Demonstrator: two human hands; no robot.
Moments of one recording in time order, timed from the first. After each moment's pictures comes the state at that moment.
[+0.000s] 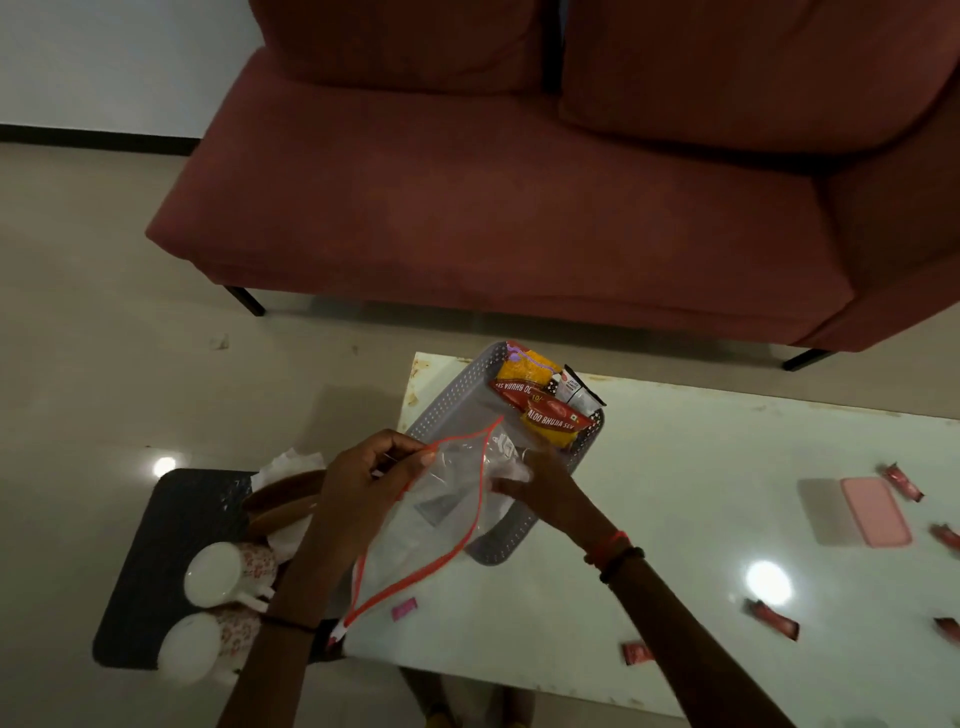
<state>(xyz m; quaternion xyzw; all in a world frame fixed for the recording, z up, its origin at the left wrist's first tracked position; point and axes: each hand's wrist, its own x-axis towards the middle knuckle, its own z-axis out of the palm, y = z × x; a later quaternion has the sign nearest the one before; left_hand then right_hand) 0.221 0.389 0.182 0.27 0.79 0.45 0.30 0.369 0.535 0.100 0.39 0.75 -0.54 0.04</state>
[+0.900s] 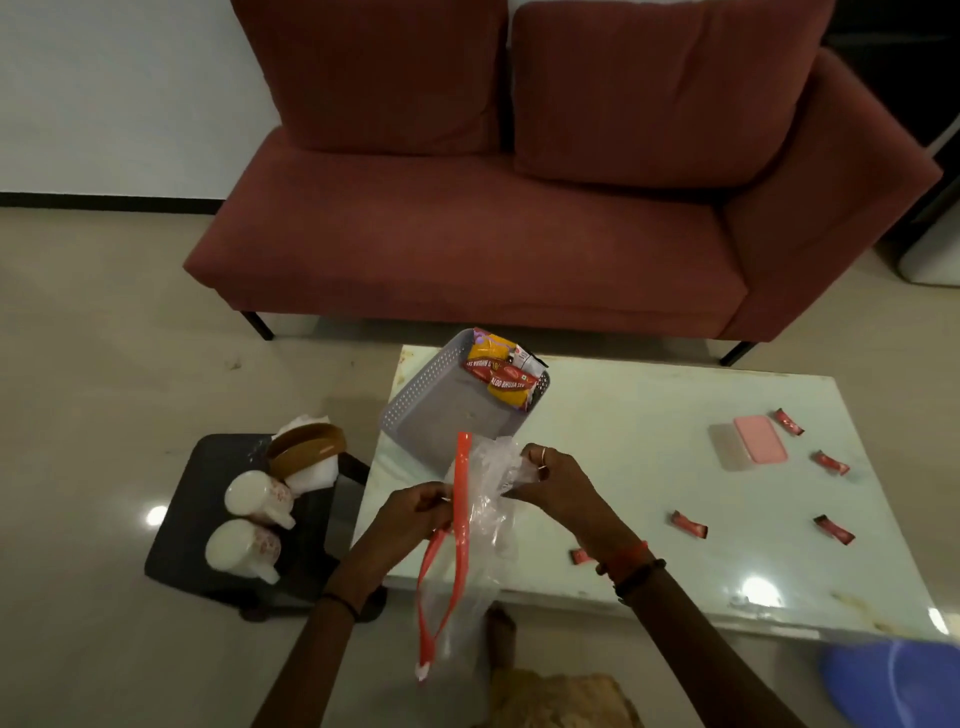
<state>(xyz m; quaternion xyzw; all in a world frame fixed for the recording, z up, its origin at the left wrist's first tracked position) 0.377 0.283 0.205 0.25 0.73 0.39 0.51 0.532 0.419 0.225 0.37 0.66 -0.65 -0.08</state>
